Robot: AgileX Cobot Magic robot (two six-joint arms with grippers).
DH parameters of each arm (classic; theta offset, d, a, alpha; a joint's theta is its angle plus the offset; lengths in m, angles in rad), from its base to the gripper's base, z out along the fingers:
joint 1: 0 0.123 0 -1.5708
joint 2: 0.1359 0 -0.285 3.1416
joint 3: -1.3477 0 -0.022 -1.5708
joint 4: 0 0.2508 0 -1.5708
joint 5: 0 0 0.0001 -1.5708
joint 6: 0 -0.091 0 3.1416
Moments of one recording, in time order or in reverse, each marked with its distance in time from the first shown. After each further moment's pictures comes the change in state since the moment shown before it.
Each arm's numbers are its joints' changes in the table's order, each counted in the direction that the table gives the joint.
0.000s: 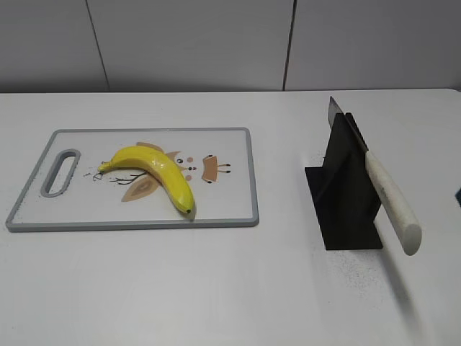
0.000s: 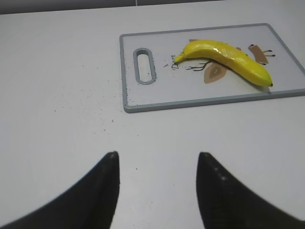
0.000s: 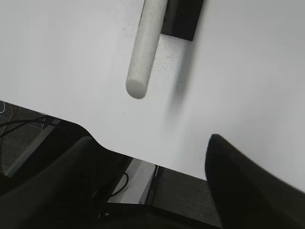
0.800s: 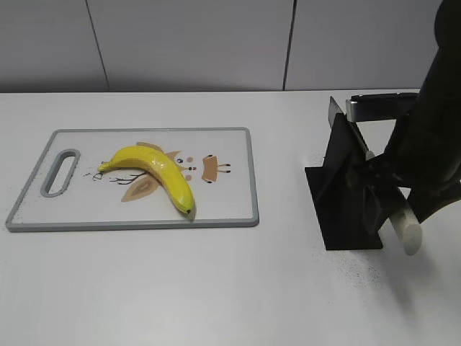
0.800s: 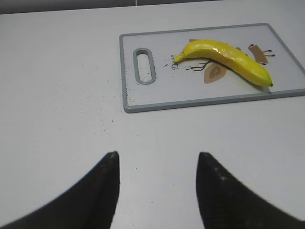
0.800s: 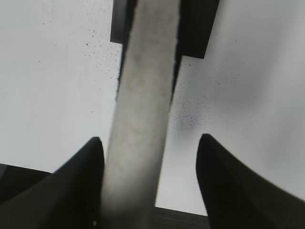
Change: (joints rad) left arm 0.000 0.000 0.000 0.000 0.000 0.000; right arm 0.015 0.624 0.102 -0.014 -0.155 -0.080
